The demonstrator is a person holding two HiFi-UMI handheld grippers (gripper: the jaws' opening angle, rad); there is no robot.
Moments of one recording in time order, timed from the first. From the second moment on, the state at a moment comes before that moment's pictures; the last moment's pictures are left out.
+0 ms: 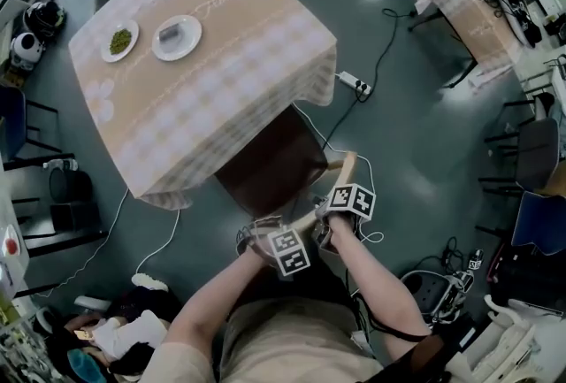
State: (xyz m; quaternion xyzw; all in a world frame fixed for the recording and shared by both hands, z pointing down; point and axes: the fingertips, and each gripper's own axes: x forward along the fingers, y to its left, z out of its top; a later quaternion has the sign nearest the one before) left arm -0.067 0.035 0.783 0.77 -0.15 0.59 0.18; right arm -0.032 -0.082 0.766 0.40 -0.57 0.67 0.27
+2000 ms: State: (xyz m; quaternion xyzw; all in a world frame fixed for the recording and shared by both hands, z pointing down) left arm -0.033 0.050 0.798 0.74 -0.18 0.62 0.19; right arm 0.001 -0.074 0.780 0.37 -0.59 0.66 0.26
